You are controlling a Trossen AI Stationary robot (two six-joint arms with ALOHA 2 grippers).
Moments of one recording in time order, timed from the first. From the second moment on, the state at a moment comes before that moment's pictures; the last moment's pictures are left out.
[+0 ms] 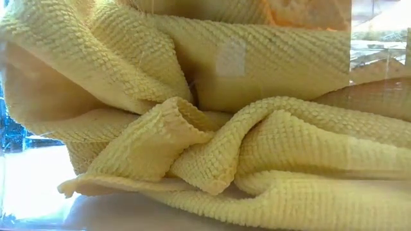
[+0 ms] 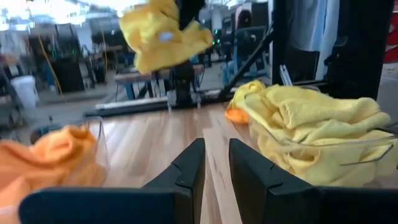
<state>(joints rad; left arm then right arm) -0.23 0.12 0.01 0.12 -0.16 0.12 0.32 1.46 1.54 -1.23 0.50 1.38</state>
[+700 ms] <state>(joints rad) 0.02 0.04 0.01 0.12 0.20 0.13 0.50 1.91 2.20 -1.55 0.42 1.53</state>
